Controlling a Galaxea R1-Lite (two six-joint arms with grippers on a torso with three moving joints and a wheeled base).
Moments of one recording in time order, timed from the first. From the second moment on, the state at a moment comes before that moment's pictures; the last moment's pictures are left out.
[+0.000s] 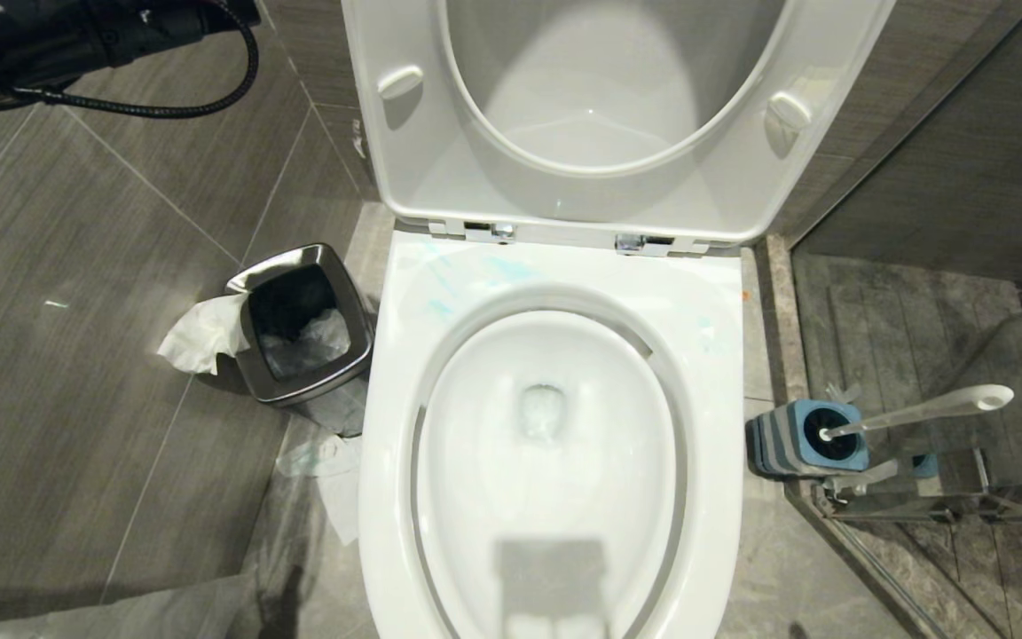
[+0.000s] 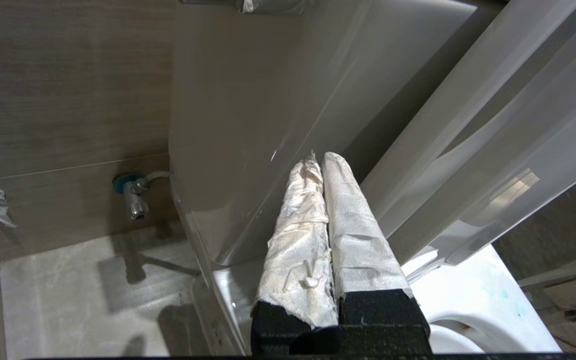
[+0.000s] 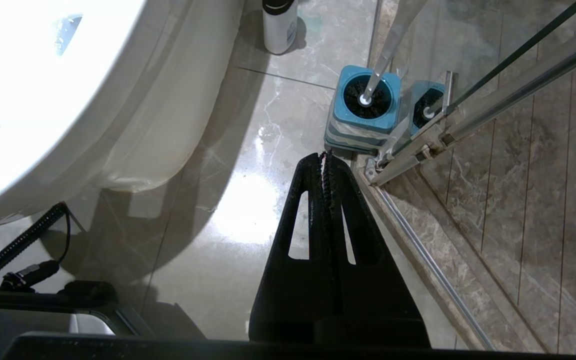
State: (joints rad) left arm -0.19 1.79 -1.94 -0.16 -0.54 -0.08; right arm 0.00 0.00 0.00 0.00 0.00 -0.02
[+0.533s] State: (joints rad) left arm -0.22 1.83 -1.94 -0.29 -0.54 -0.12; right arm 0.00 0.00 0.00 0.00 0.00 -0.02
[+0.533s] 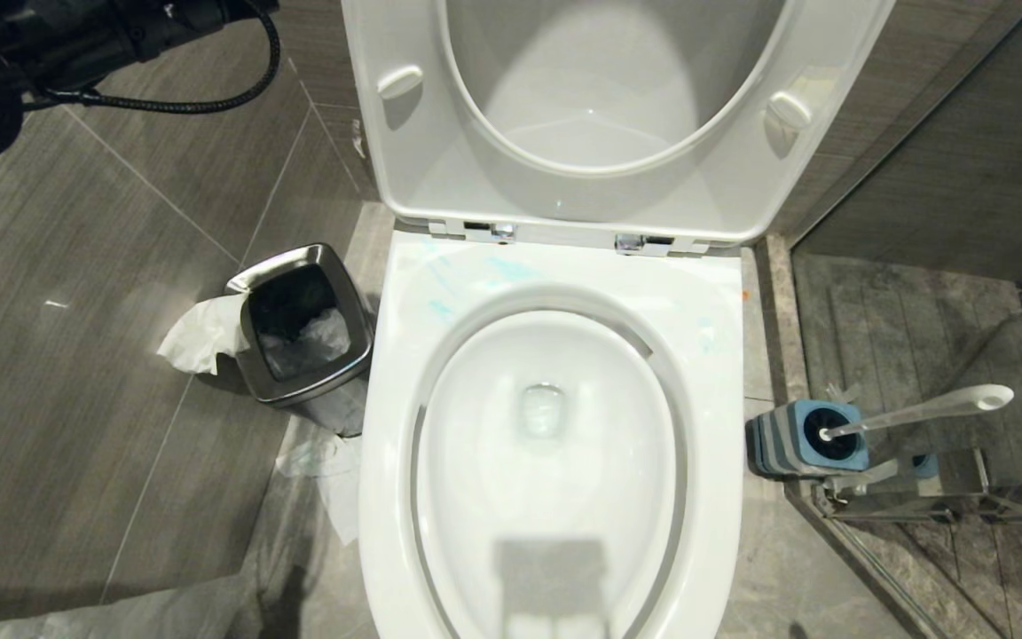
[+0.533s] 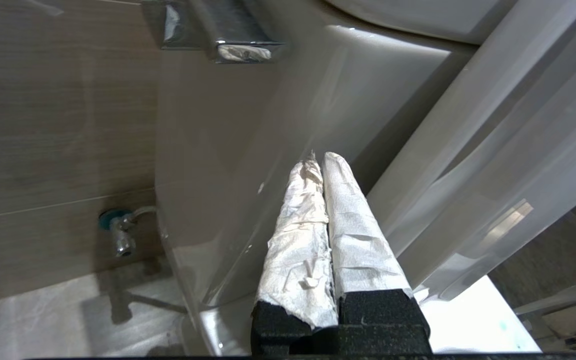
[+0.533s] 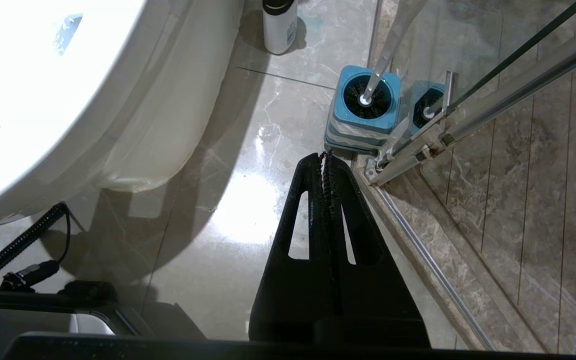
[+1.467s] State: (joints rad) left arm -0.28 1.86 -1.94 -0.31 -0.54 -0.12; right arm 0.00 0.00 0.00 0.00 0.00 -0.02
